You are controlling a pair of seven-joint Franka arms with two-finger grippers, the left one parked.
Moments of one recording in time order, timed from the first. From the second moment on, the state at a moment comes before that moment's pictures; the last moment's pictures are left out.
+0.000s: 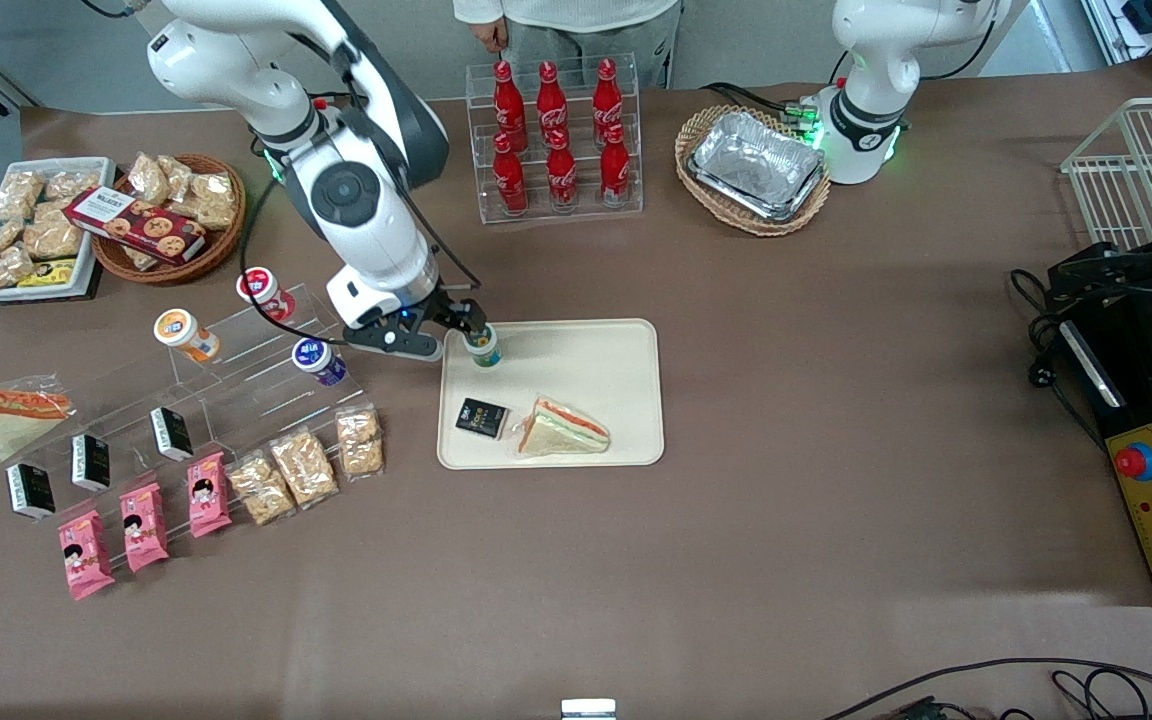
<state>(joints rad) 0.73 0.08 -0.14 -2.08 0.08 2.16 0.78</state>
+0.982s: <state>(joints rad) 0.44 0.02 -0.18 -1.59 0.07 1.63 0.19</state>
